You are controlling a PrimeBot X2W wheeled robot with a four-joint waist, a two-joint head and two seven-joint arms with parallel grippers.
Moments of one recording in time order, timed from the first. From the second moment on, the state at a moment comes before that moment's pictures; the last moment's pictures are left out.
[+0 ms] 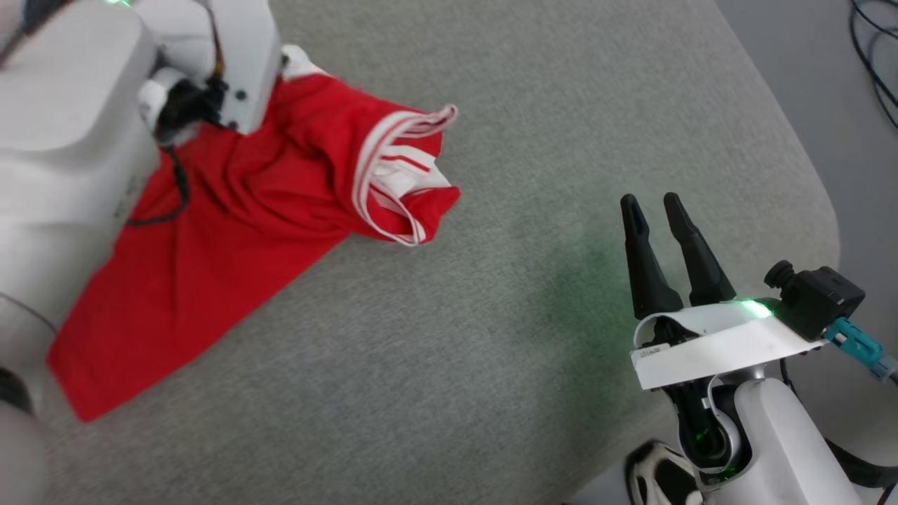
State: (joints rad) left arm -1.49 0.47 -1.19 0.88 -1.03 -0.13 0.58; right arm -0.38 -0.05 0.25 0.20 0.62 0.13 -0.26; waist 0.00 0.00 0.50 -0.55
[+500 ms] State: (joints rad) left arm -1.52 0.45 -1.25 0.87 -1.13 -0.13 0.65; right arm -0.37 -0.05 0.27 0.19 0.64 0.13 -0.26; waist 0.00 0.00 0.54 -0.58
